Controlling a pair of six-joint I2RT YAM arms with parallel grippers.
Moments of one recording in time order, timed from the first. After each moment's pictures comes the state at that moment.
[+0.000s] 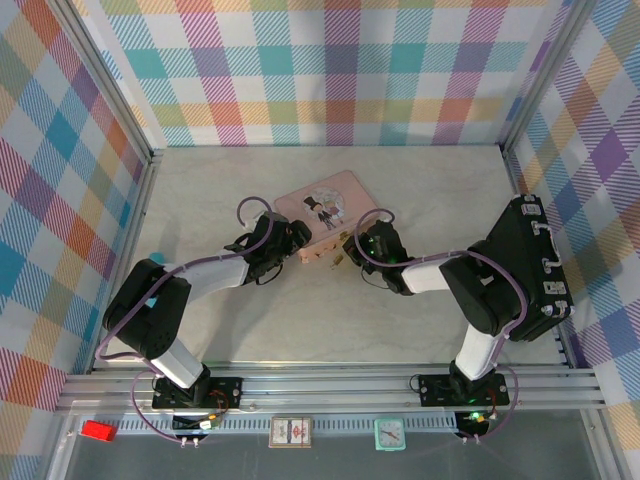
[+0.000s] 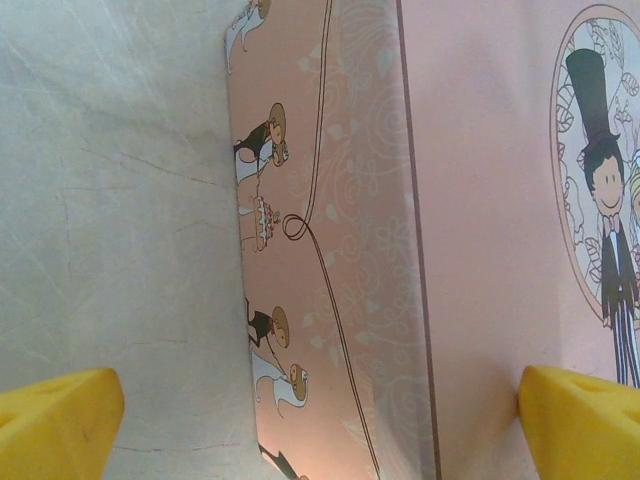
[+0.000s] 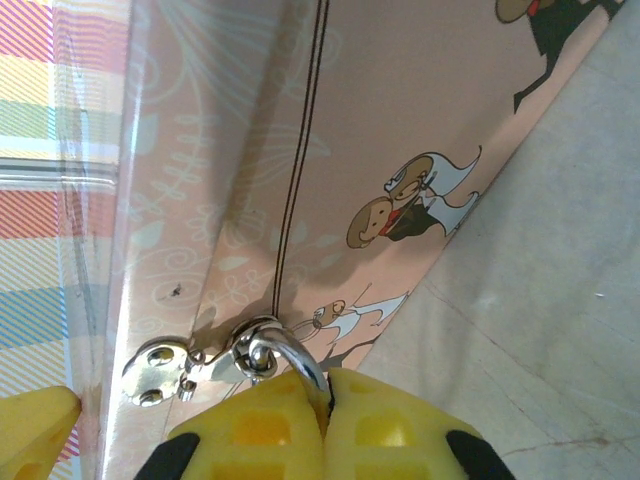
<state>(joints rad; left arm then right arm) -0.54 1.61 0.83 0.00 -0.12 -1.05 0.57 1.77 0.69 0.53 -0.11 1.22</state>
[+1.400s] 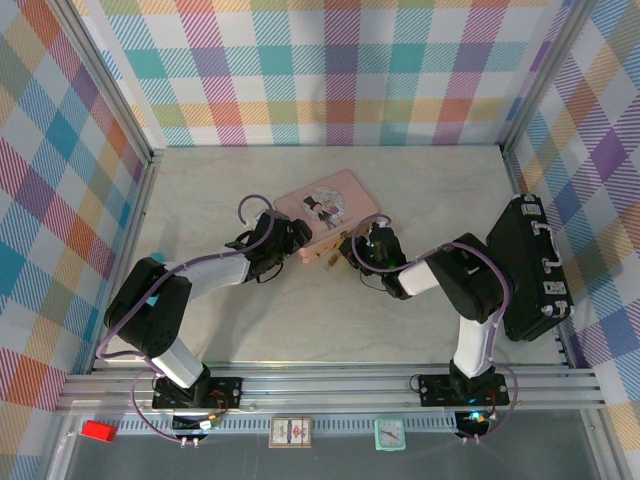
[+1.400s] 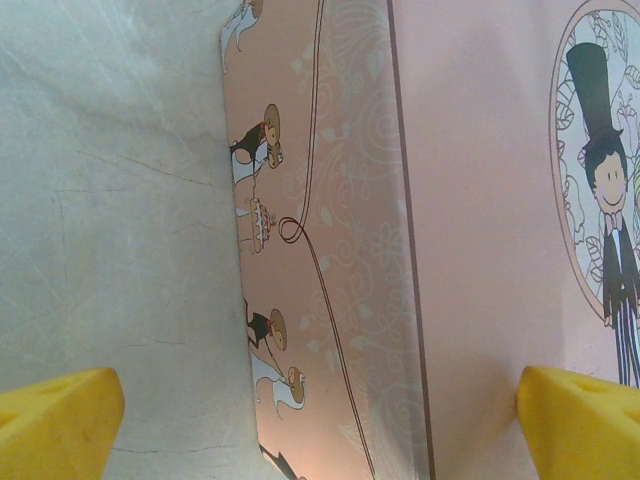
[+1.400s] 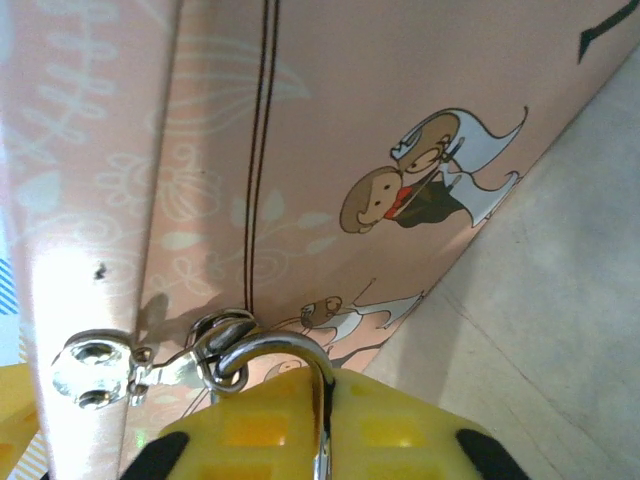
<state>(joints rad) -0.54 1.62 0.86 -0.03 -0.12 -1.05 0.58 1.88 0.67 0.75 -0.19 1.20</state>
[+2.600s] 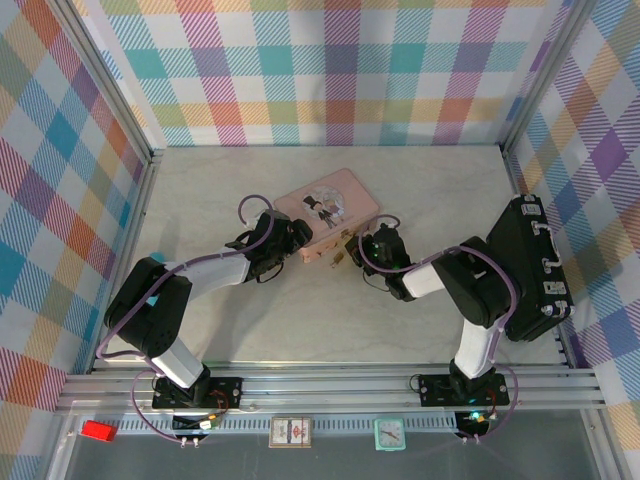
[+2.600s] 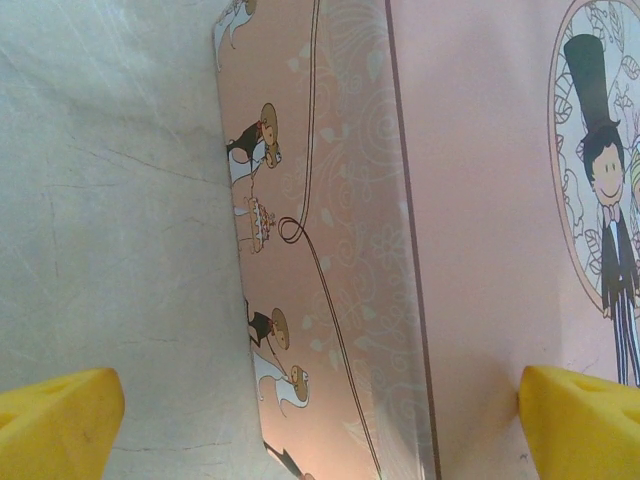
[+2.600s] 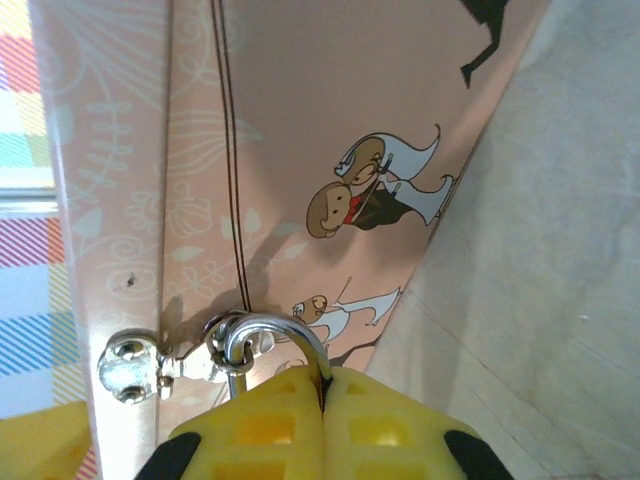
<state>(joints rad) -0.55 1.62 0.86 -0.03 -0.11 -1.06 0.56 1.84 0.63 0.76 -0.11 1.33</state>
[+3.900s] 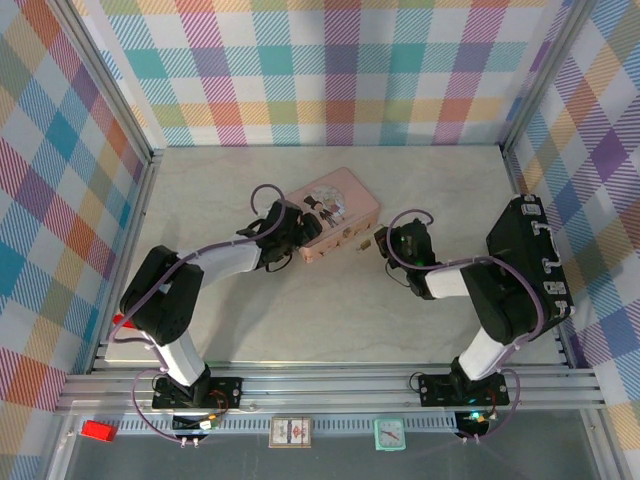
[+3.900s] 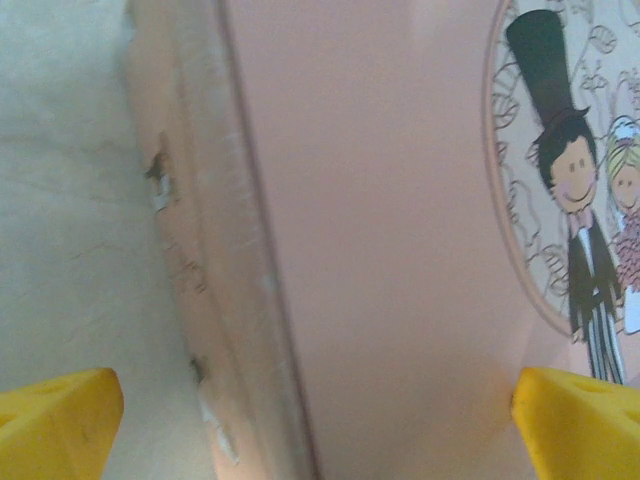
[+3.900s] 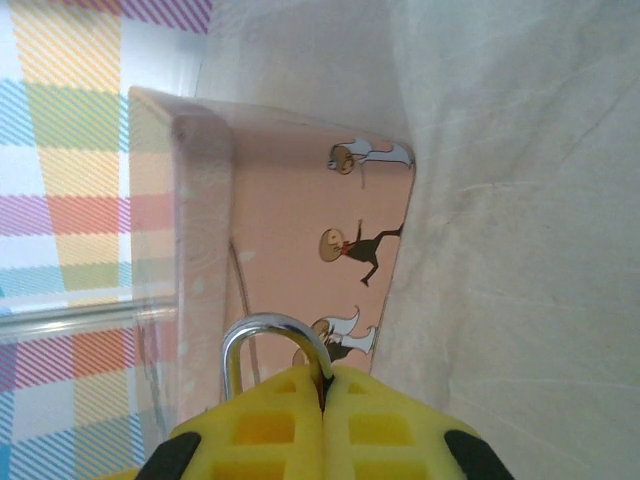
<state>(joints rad) -0.56 1.74 1.04 -0.12 -0.09 -1.01 0.40 1.64 0.55 0.65 -0.07 1.30</state>
